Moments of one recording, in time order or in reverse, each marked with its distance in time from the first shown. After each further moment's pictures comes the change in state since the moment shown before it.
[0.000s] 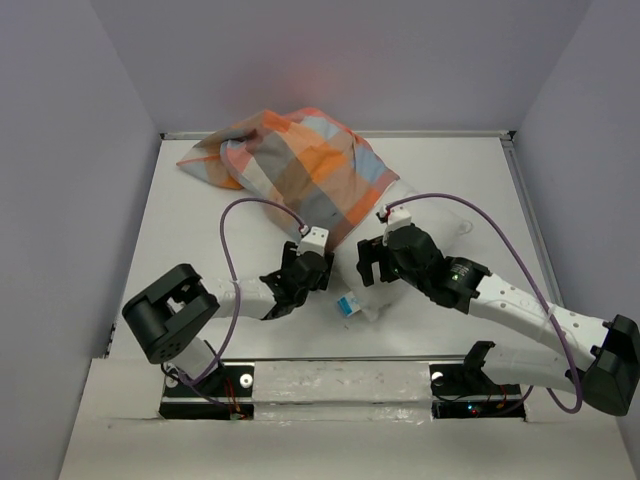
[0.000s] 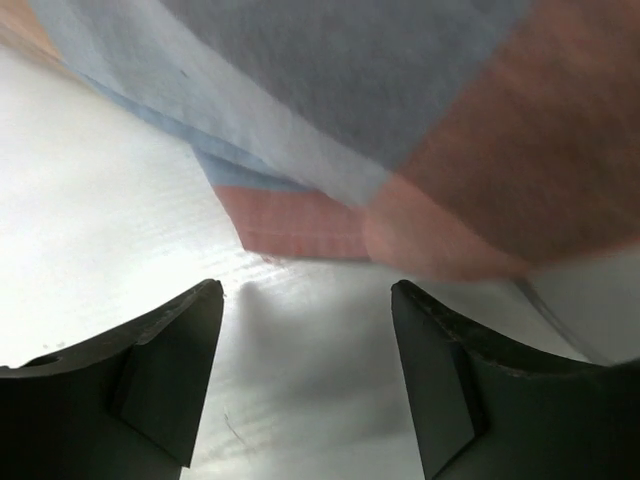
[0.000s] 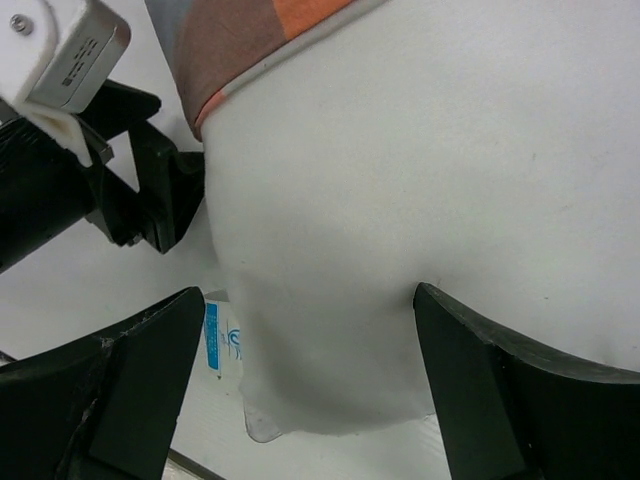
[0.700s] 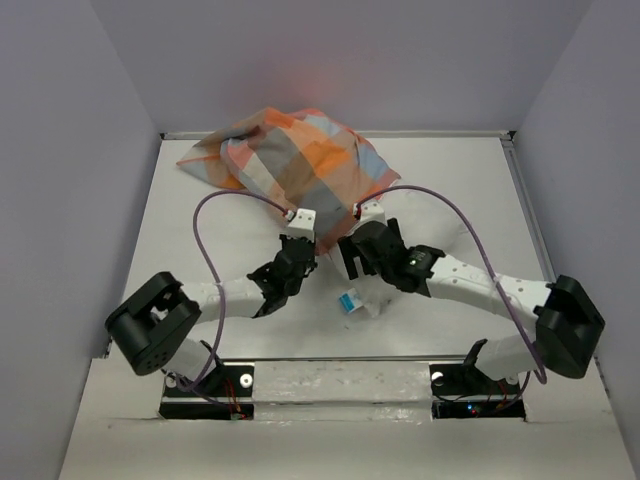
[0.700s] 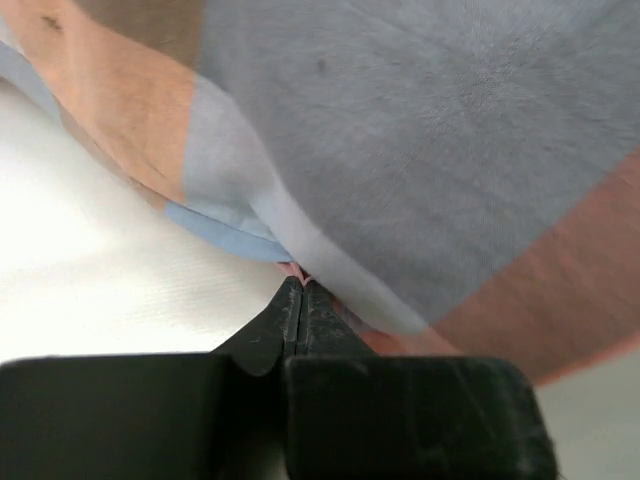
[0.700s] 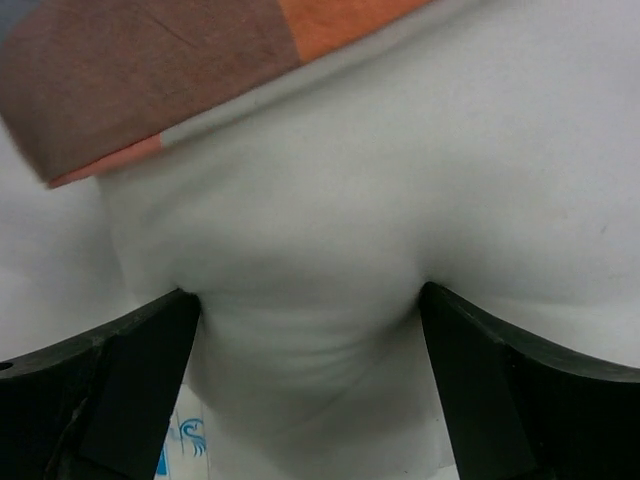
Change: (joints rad) left arm 0.063 -0.014 0.021 0.217 -0.069 0.092; right arm 0.013 0.249 0.078 0.039 0.142 -0.027
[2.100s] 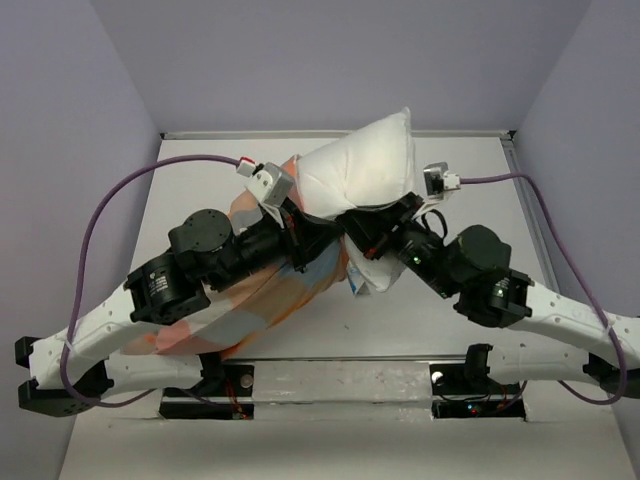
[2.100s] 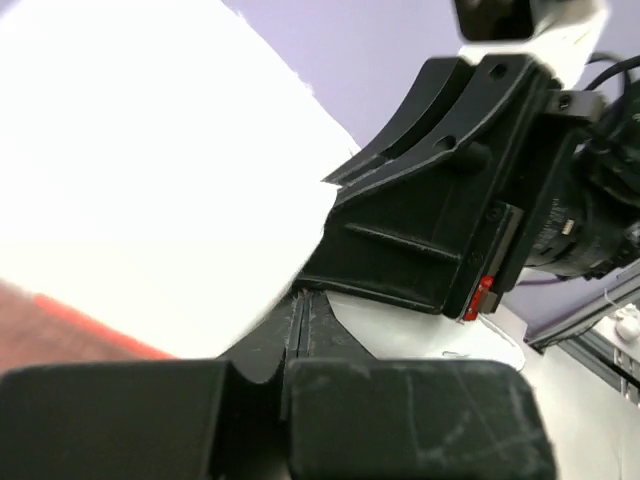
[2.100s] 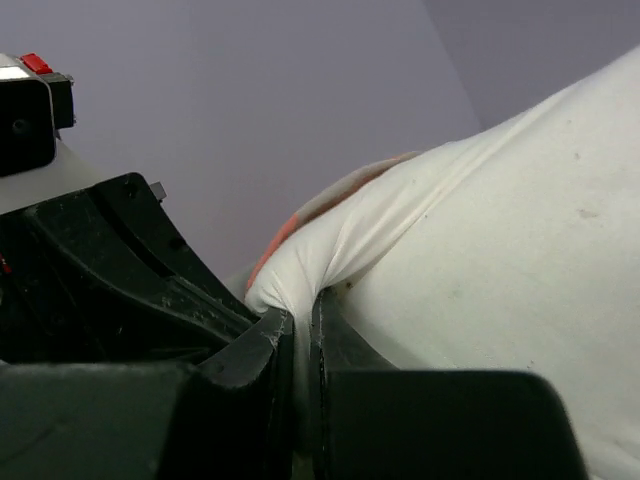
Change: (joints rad) left arm -0.286 -0.572 0.711 -0.875 0.488 -0.143; right arm 0.322 -0.294 0.240 0.439 -0.069 0.162
